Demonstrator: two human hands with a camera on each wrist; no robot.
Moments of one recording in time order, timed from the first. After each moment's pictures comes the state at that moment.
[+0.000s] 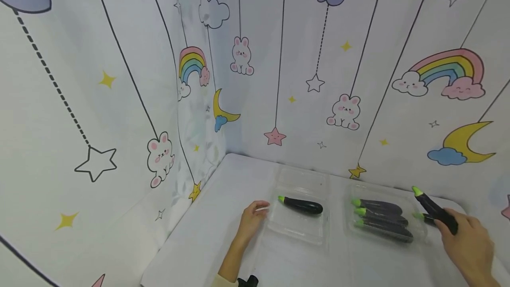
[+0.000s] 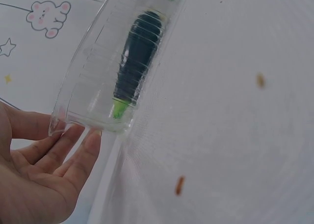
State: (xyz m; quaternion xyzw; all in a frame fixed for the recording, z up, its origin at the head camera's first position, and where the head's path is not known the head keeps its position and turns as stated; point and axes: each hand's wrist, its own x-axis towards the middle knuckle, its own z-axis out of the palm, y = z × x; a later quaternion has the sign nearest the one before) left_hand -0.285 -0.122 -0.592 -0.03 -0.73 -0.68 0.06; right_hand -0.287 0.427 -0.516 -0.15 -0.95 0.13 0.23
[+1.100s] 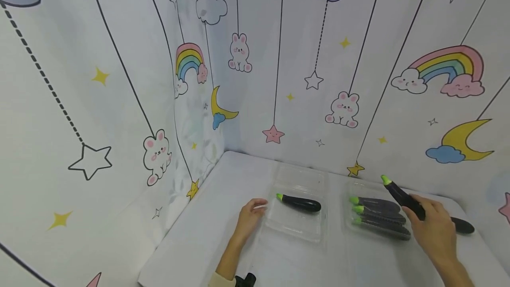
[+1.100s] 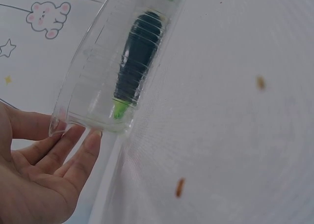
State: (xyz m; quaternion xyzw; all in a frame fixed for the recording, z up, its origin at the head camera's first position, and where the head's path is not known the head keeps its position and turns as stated) left_hand -0.283 -0.122 -0.588 -0.02 -0.73 -0.68 0.06; right_hand -0.288 0.363 -0.499 -0.03 -0.93 0.21 0.29
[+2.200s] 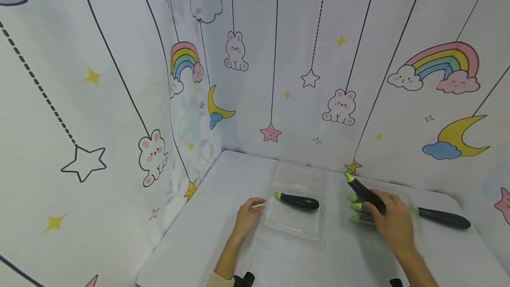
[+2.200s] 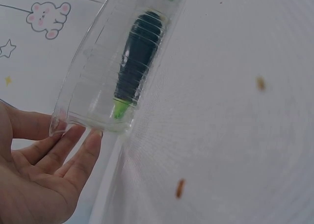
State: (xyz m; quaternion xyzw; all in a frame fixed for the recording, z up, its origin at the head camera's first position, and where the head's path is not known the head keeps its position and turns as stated) left_hand -0.284 -0.122 -0.589 -0.02 -0.74 -0.67 0.06; right_hand -0.285 0.290 -0.506 0.10 -0.90 0.26 0.34
